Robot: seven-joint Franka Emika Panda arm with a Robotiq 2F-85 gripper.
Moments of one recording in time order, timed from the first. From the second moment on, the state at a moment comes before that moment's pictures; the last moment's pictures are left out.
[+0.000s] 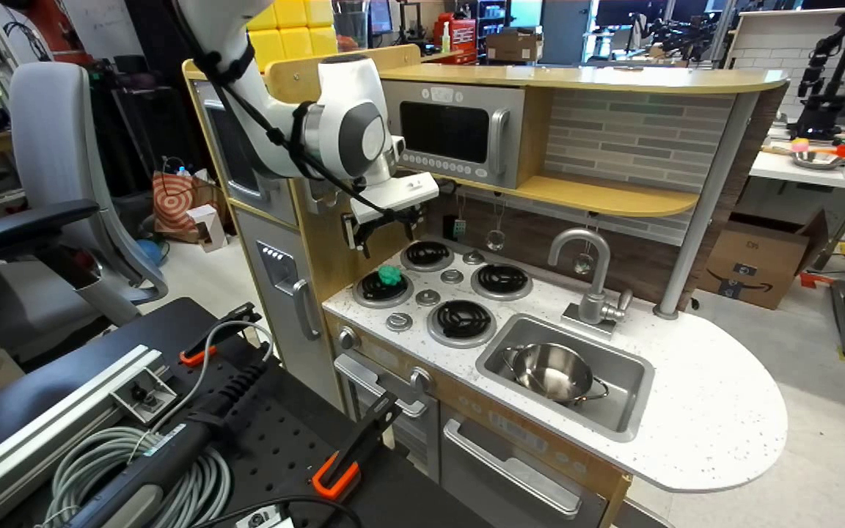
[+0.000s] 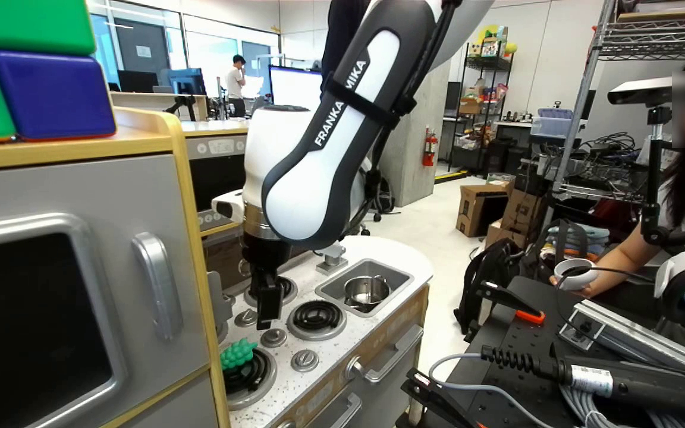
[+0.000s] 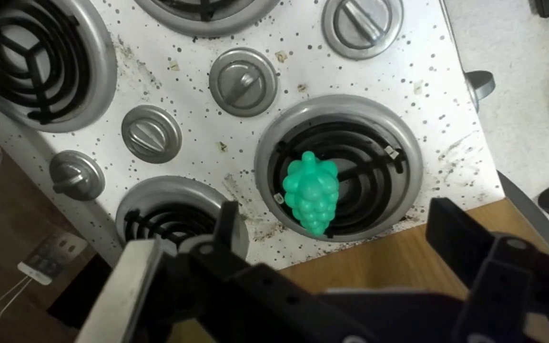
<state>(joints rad) 0.09 0.81 0.13 -1.87 -0.29 2.88 -0.69</state>
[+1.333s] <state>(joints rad) 0.19 1.11 0.08 -1.46 -0.34 2.60 -0.56</state>
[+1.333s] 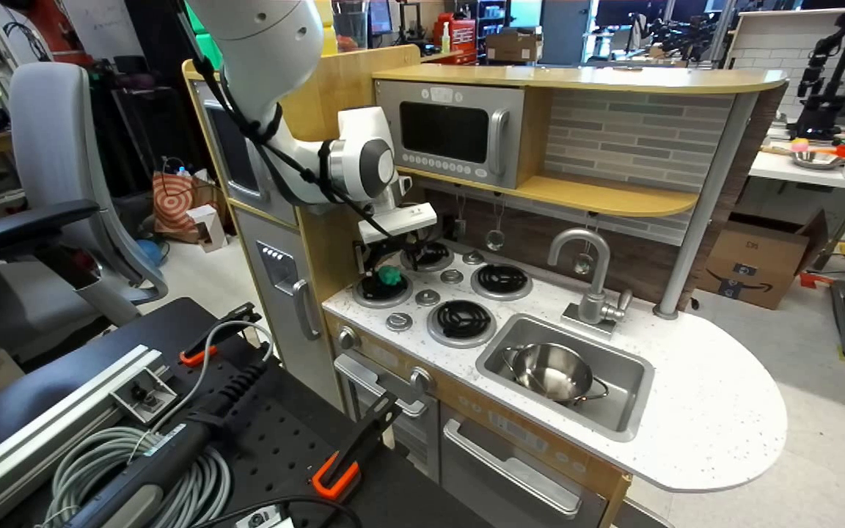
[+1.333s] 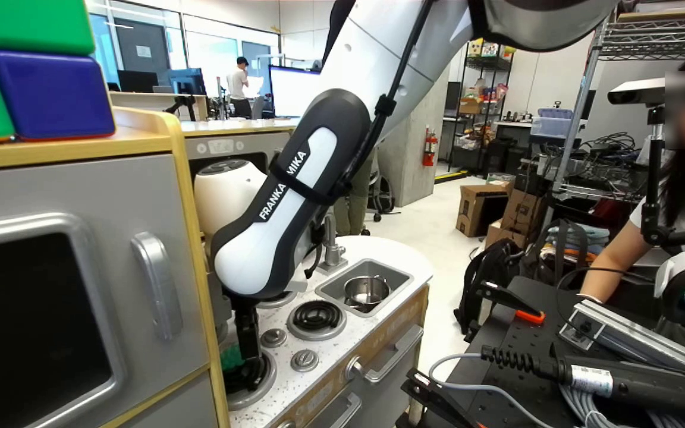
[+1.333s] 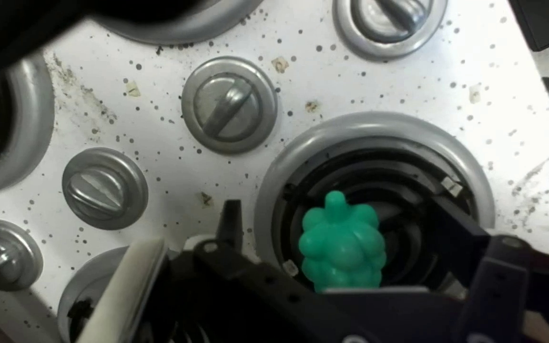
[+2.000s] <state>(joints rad) 0.20 1.11 0.07 -1.45 -0.37 2.55 -0.55</state>
